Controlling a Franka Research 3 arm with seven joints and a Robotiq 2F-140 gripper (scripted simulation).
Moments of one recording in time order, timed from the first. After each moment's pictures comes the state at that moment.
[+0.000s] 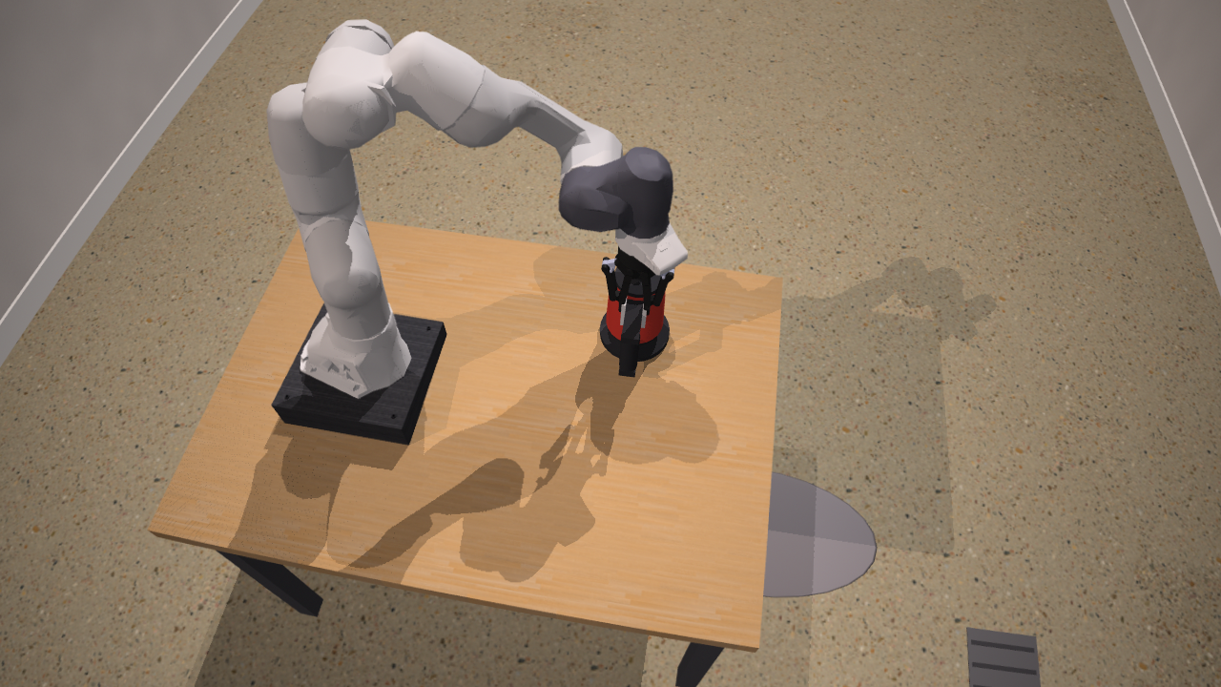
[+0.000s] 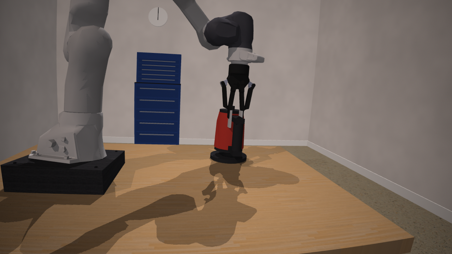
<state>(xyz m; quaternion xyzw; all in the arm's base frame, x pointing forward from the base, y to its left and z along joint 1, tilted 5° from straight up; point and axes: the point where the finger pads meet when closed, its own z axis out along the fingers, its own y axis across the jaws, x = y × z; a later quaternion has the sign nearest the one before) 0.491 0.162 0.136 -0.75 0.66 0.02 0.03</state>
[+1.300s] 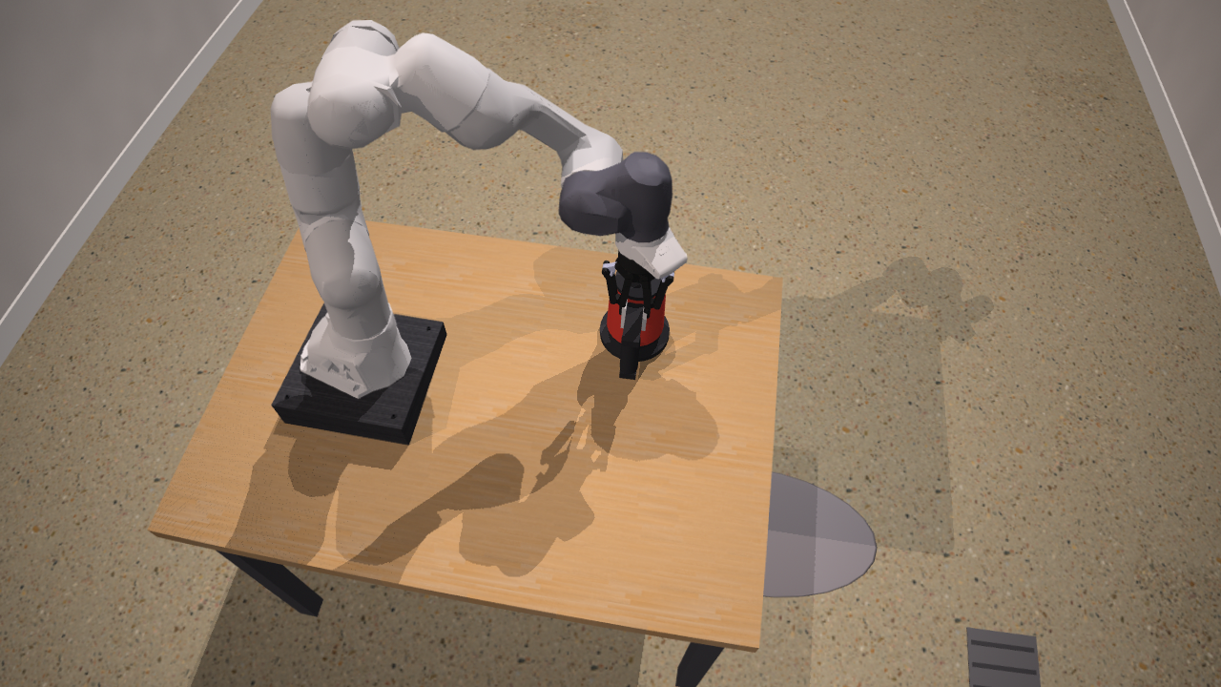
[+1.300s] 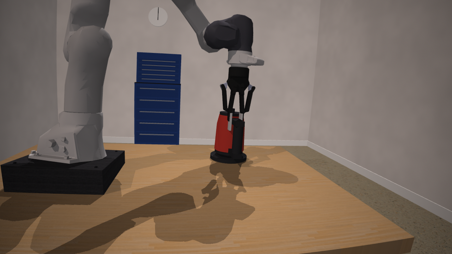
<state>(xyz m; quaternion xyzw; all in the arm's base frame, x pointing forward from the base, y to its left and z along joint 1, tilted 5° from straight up) 0.493 0.163 0.126 -0.75 0.67 0.02 0.03</state>
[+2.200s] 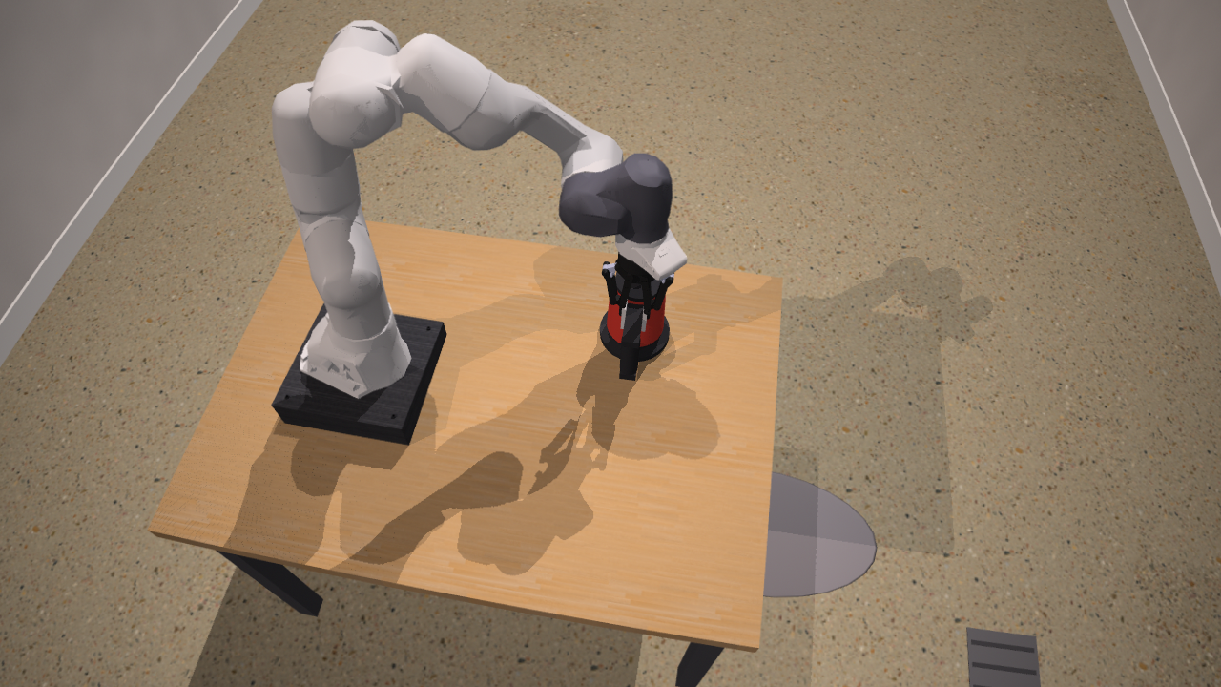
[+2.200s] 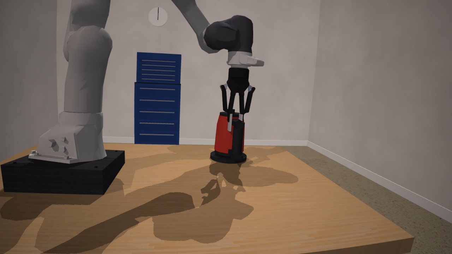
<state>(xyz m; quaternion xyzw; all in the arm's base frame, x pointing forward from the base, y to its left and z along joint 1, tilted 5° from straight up) 0.493 0.164 0.123 -0.75 0.67 0.02 0.03</state>
